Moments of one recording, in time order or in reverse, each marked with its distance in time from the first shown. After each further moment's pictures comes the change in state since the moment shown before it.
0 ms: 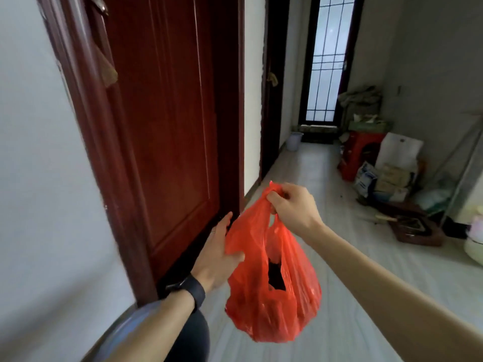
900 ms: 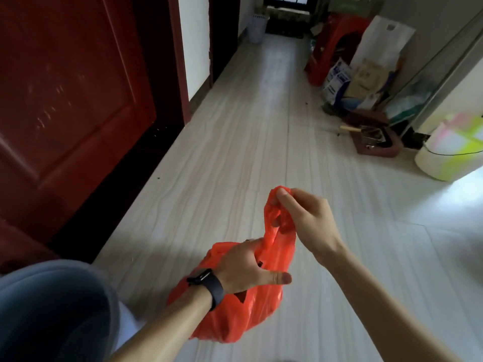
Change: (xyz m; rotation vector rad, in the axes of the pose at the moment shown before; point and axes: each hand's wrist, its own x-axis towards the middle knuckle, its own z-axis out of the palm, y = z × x) left_hand 0.042 -0.126 0.249 -0.061 -0.635 -0.059; right_hand -0.035 0.247 0.000 0.219 -0.064 0.341
